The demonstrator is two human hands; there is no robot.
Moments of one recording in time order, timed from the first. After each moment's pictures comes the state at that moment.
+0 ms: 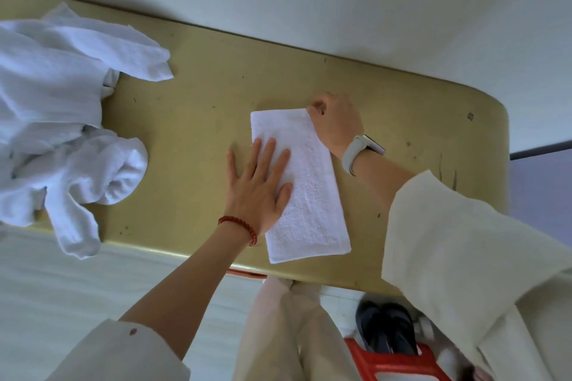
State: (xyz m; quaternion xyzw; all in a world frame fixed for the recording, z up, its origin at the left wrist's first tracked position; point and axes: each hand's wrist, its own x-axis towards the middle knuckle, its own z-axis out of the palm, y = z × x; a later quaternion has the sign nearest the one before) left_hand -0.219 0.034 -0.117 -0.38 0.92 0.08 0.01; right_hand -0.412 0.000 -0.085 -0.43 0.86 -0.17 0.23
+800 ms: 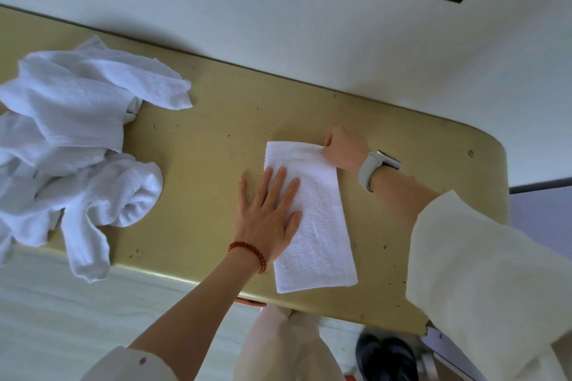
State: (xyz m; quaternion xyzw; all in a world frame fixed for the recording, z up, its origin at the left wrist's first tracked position) left_hand -0.217 0.033 -0.114 -0.39 0.92 0.09 0.01; right_hand -0.418 -0.018 -0.062 -0.46 0.83 -0.01 0.31
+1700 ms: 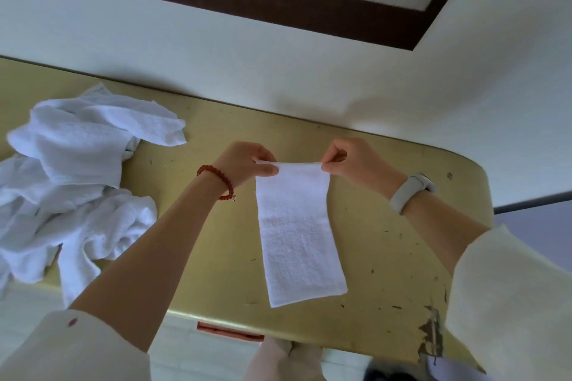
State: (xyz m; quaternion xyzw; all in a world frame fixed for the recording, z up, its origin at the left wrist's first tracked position) left_hand -0.253 -0.095 -0.012 -0.43 0.73 0.53 -0.05; right_hand -0.451 0.008 0.002 -0.50 0.73 -0.24 0.38
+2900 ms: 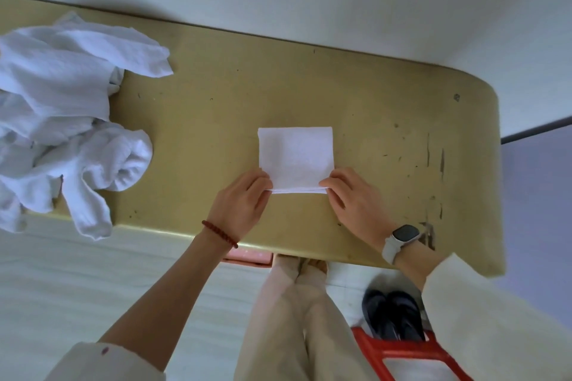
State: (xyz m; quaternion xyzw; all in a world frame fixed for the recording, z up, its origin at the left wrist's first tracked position) left_hand -0.182 0.053 -0.097 -0.29 0.90 0.21 -0.23; right_hand -0.386 0.166 -0.092 -0.69 0.68 -0.25 0.07
